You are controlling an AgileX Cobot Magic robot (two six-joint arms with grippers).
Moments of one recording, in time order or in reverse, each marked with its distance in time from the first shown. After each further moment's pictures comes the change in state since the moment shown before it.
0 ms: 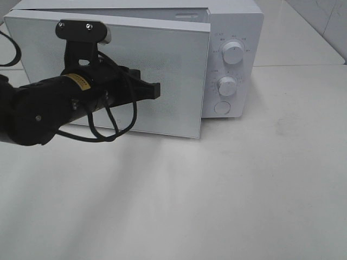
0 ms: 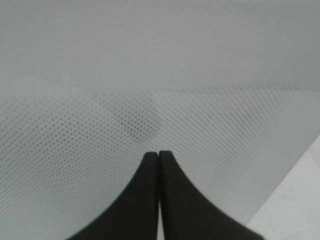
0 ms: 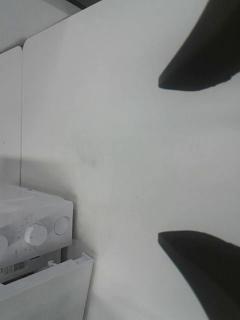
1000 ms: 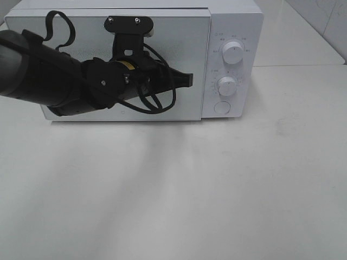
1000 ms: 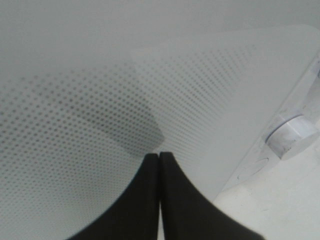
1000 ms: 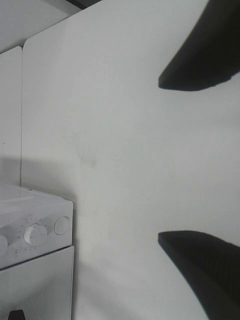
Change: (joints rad) left arm -0.021 0.204 -0.326 -0.267 0.191 0.239; right arm 0.000 0.000 0.000 0.000 0.000 0.000
